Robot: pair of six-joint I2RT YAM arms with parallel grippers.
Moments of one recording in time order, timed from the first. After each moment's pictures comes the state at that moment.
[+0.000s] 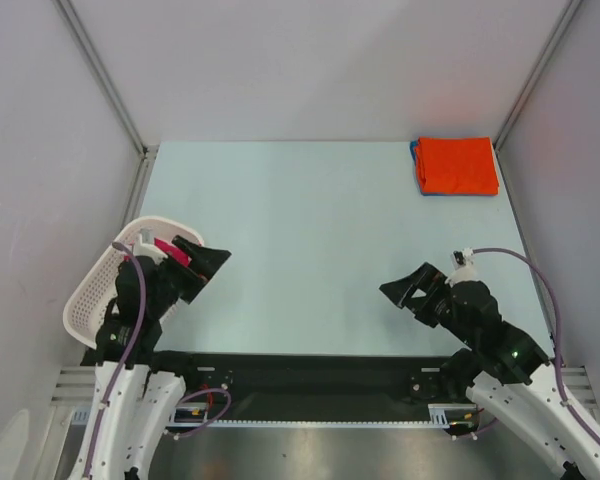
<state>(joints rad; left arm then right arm) -0.10 0.42 0.64 -0.62 0.25 -0.96 0.66 0.32 0.52 -0.63 0.08 1.04</state>
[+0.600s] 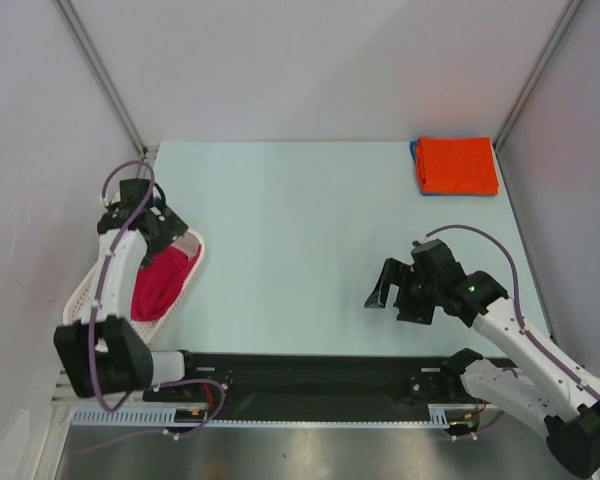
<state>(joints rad) 0.12 1.24 1.09 -0.85 -0.19 -0.65 0.56 0.86 0.75 -0.85 -0.18 0.85</state>
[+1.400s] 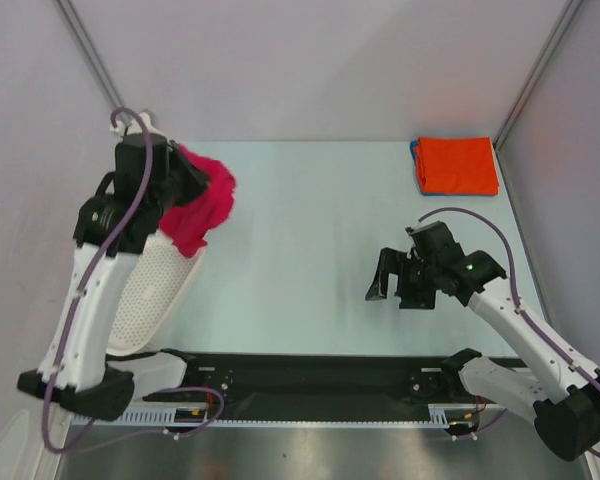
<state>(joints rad) -0.25 1.24 1.68 -0.98 -0.23 -0.66 0.49 0.99 0.88 -0.92 -0.26 0.65</state>
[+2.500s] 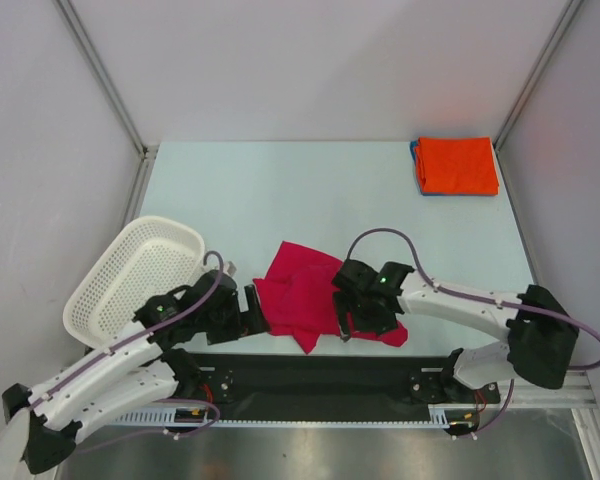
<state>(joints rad) -0.80 0.71 0.65 -0.94 0.00 -0.95 1.00 1.36 0.91 -0.89 0.01 0.79</state>
